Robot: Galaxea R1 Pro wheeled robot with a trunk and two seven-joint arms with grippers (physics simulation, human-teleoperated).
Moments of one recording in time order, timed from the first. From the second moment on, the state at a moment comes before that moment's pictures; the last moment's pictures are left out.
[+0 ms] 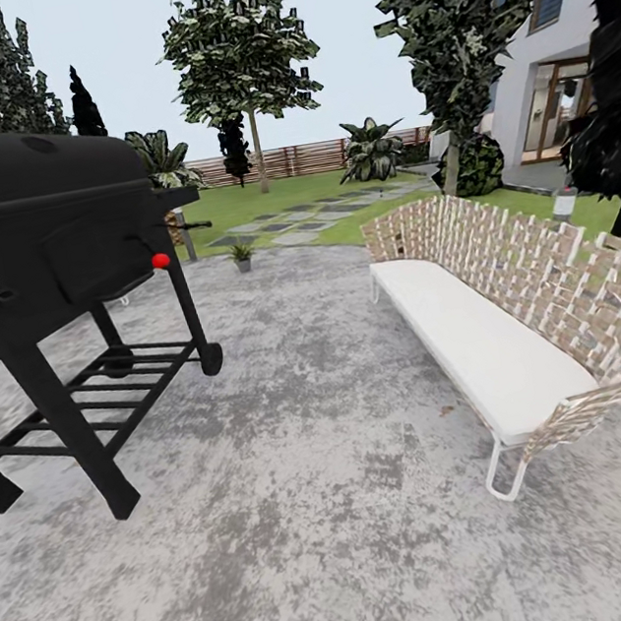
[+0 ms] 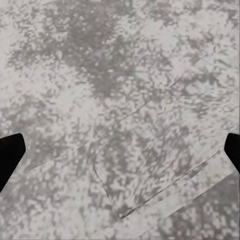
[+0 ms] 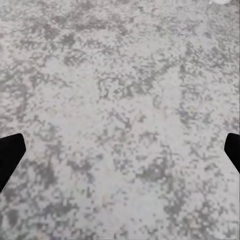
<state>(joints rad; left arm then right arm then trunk) -0.22 0.06 0.00 -0.28 0.00 -0.34 0.01 -0.08 -0.07 0.00 -0.43 0.00 -0.40 0.00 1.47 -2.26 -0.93</state>
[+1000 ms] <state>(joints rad) -0.22 0.07 0.00 -0.28 0.00 -0.33 0.01 -0.08 -0.07 0.00 -0.44 0.00 -0.40 0.00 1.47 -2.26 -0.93</state>
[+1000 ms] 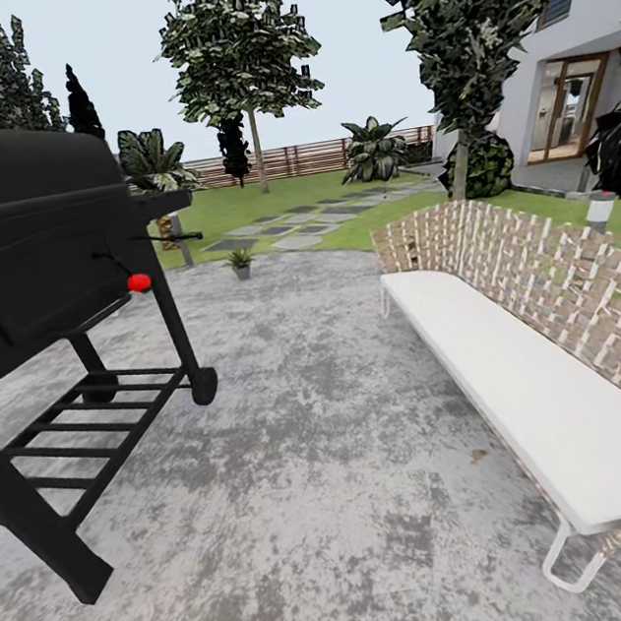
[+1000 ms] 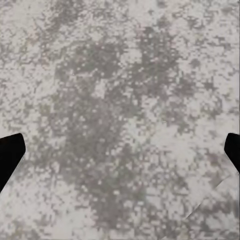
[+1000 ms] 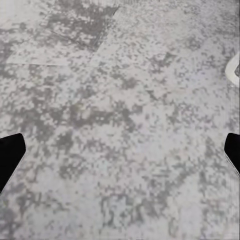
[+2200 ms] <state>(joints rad) -0.22 0.07 0.05 -0.28 0.00 -0.34 0.01 -0.08 -0.07 0.00 -0.43 0.00 -0.40 0.00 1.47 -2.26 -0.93</state>
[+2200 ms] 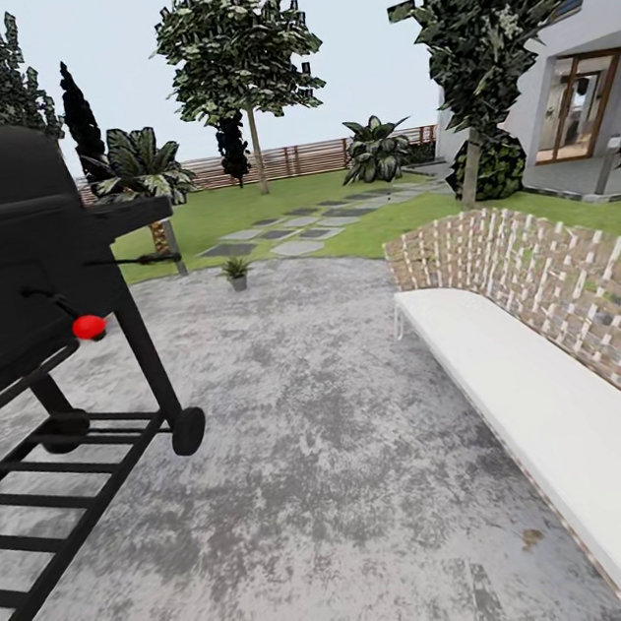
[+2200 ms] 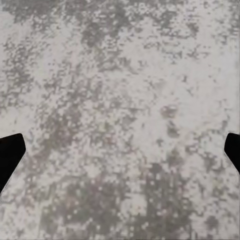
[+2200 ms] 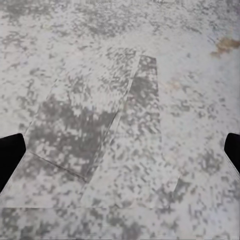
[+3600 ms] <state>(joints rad) -0.22 0.06 0.05 -0.28 0.00 -0.34 0.01 -0.08 -0.07 0.00 -0.43 0.00 -0.40 0.00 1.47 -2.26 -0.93</state>
